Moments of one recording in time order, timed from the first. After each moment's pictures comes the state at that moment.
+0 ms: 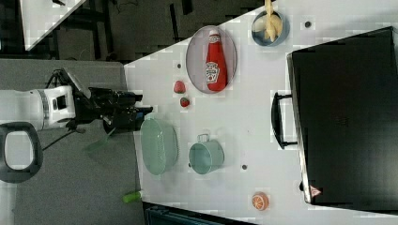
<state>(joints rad) -0.03 0.03 0.03 -1.74 -0.01 0.18 -0.05</state>
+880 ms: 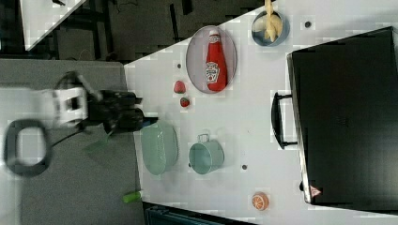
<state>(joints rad) -0.11 0.07 0.11 -1.76 0.02 0.19 -0.05</state>
